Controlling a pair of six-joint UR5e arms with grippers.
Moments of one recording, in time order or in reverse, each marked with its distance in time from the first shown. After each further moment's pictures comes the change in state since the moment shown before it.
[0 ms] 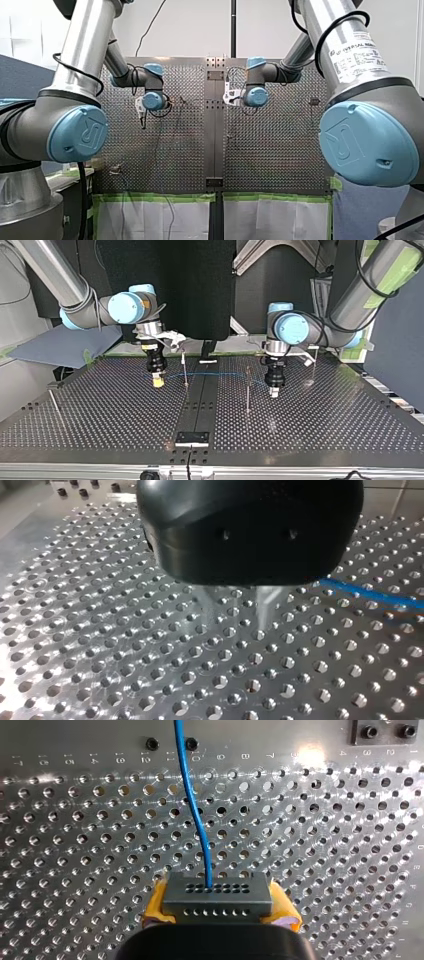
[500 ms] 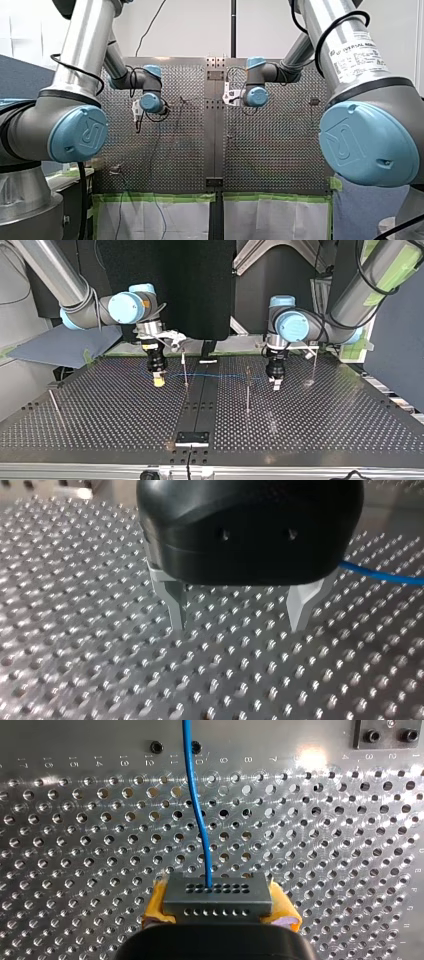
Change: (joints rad) left arm 0.001 0.008 -0.044 -0.078 -0.006 0.051; right arm 0.001 0.000 0.000 0.005 -0.004 -0.003
